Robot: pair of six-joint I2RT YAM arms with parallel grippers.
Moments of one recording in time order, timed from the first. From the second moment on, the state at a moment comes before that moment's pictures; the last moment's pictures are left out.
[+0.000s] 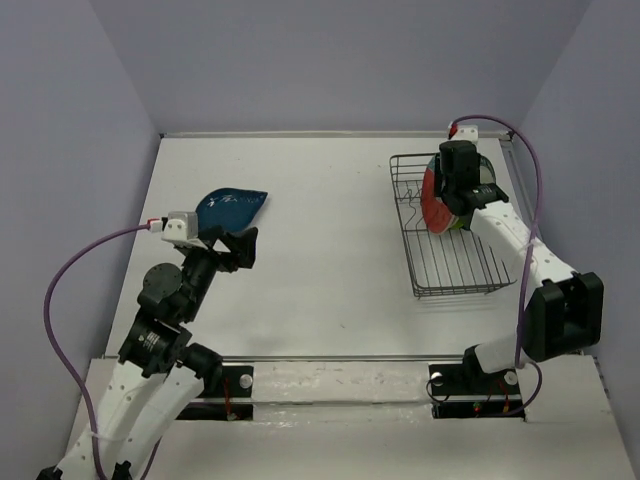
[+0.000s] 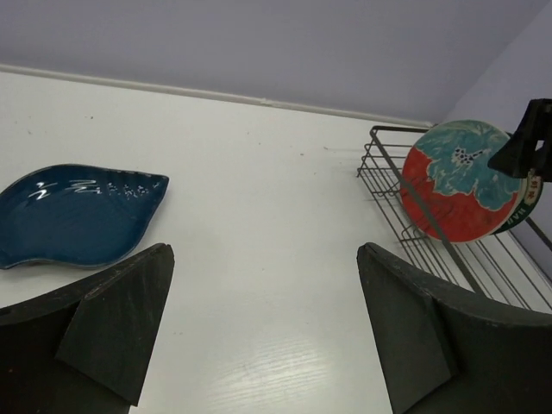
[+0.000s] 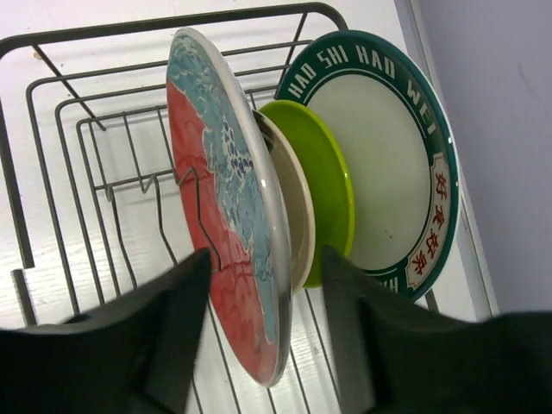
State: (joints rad) left arm -0.47 0.39 0.63 -0.21 -0.16 -0.35; right arm 0.26 1.46 1.23 -0.37 0.56 0.07
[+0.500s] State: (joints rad) left arm -0.26 0.77 0.69 -0.21 -0.15 -0.39; right arm 0.27 0.96 0.96 -0.21 0.17 0.36
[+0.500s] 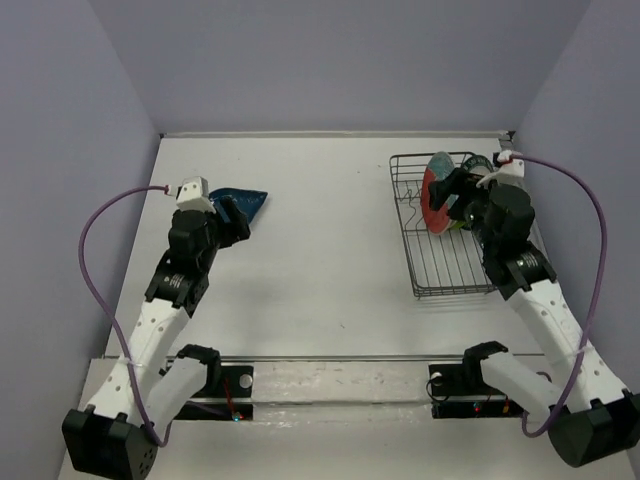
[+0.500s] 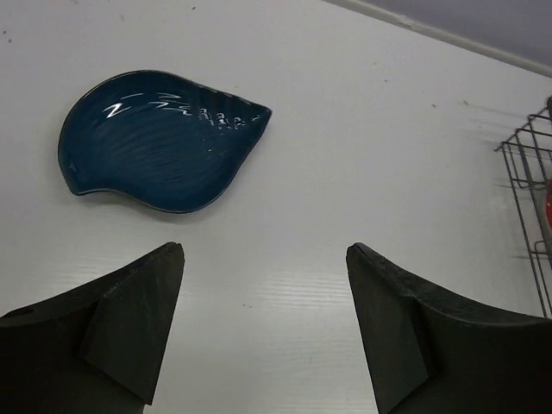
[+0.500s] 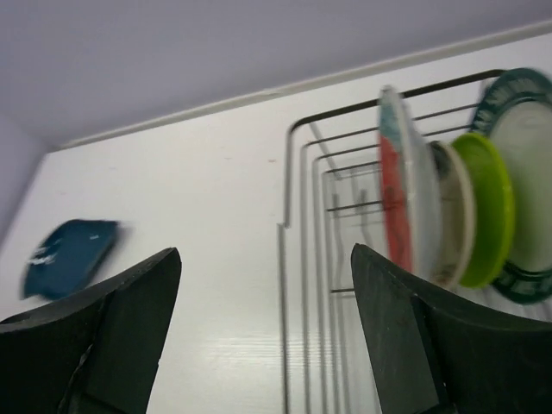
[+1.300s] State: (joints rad) left arm 0.20 1.68 0.98 -0.09 -0.07 -0.43; right arm 0.30 0.82 0.63 0.20 -0.40 0.52
